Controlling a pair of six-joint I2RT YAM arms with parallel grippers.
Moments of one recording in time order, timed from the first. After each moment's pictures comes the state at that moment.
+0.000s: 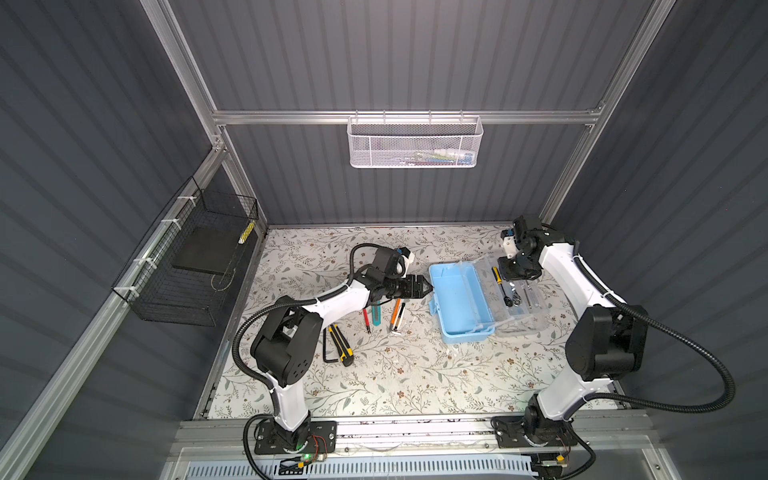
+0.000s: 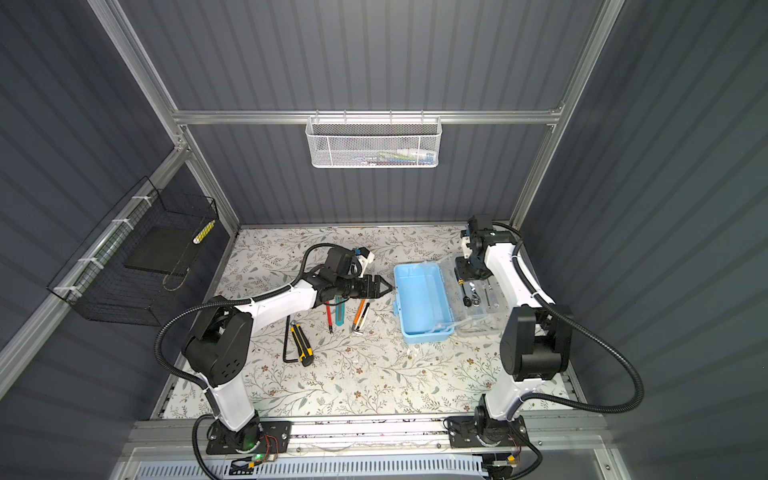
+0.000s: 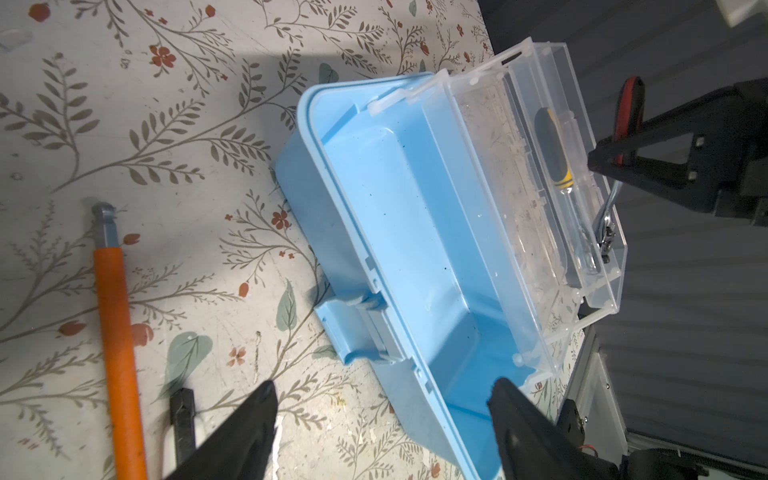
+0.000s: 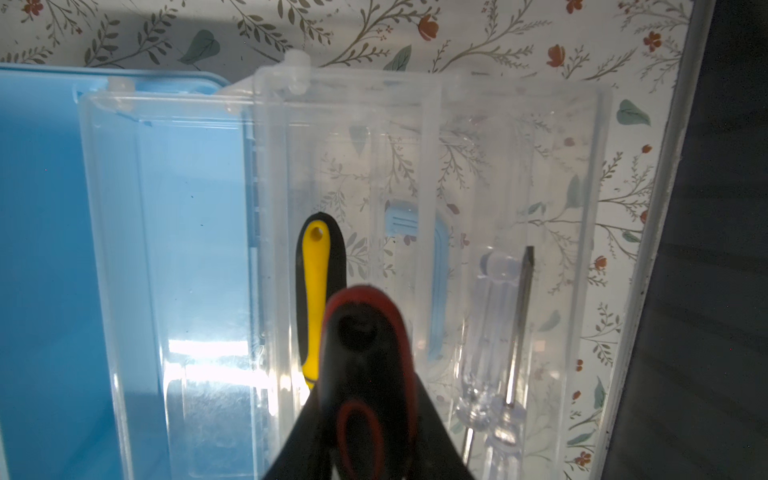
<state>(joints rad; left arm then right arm) -0.64 1.83 1.25 -0.13 0.46 -0.52 0.05 1.71 1.51 -1.01 0.04 -0.09</state>
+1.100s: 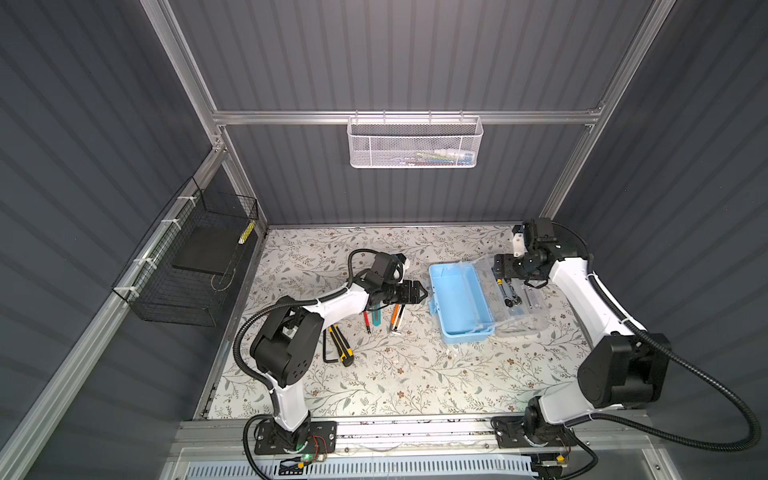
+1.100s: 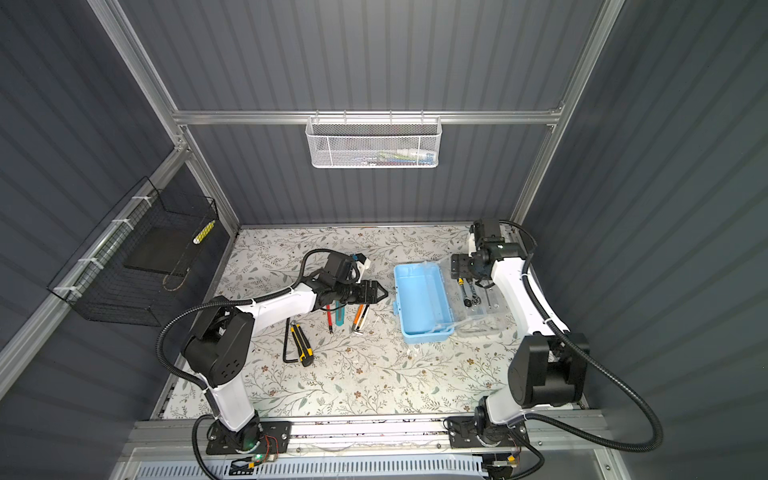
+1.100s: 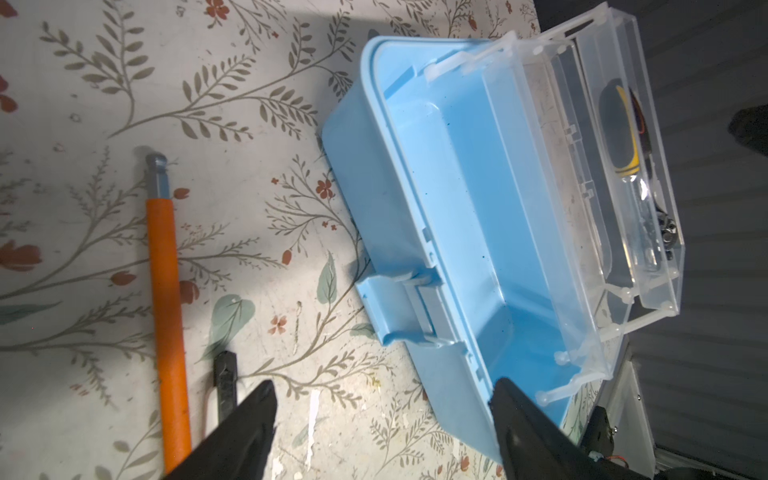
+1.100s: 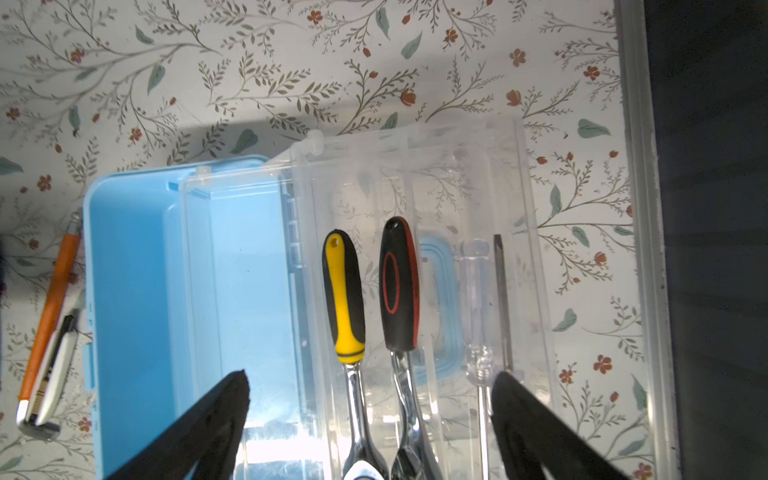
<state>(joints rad) -0.63 1.82 1.19 -0.16 0.40 -0.51 0.05 1.52 1.36 -0.85 0.01 0.07</state>
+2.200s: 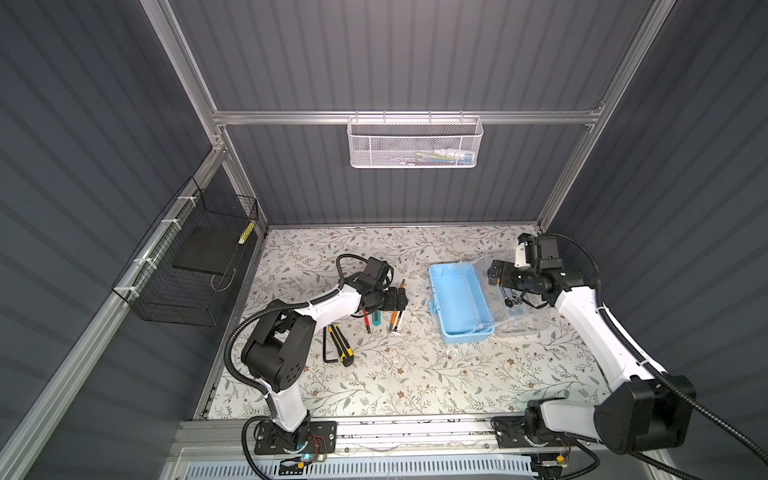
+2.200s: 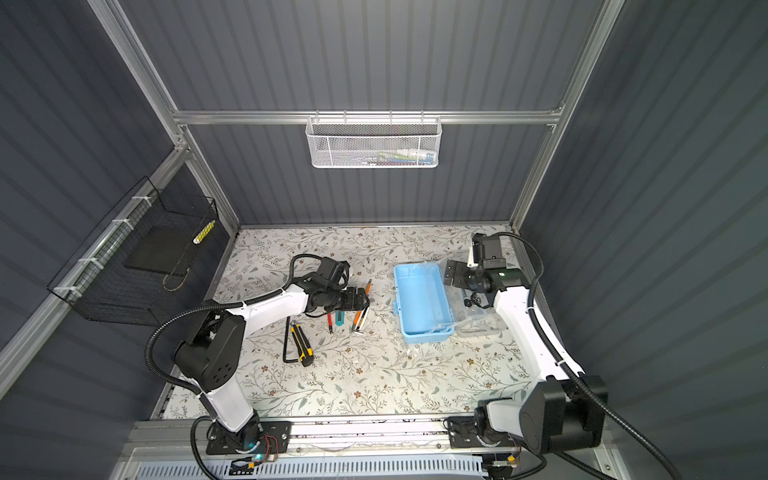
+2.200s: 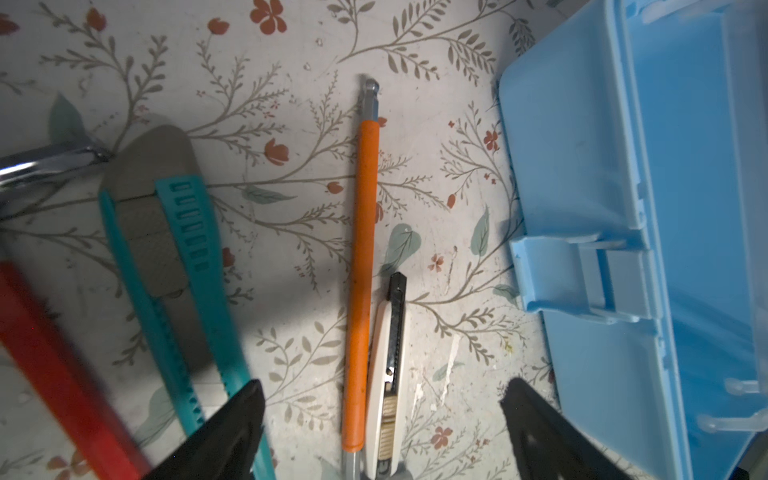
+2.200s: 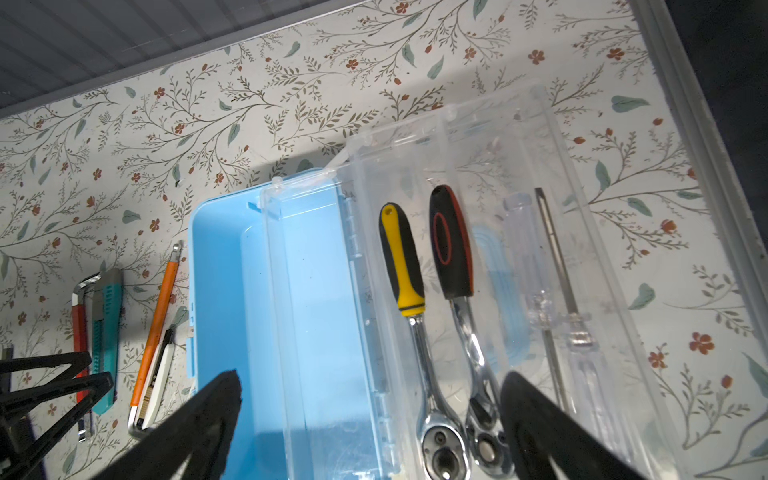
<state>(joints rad) -0.59 1.77 1.16 -0.38 0.19 -0.45 0.12 1.30 1.13 -0.68 -0.02 0.28</state>
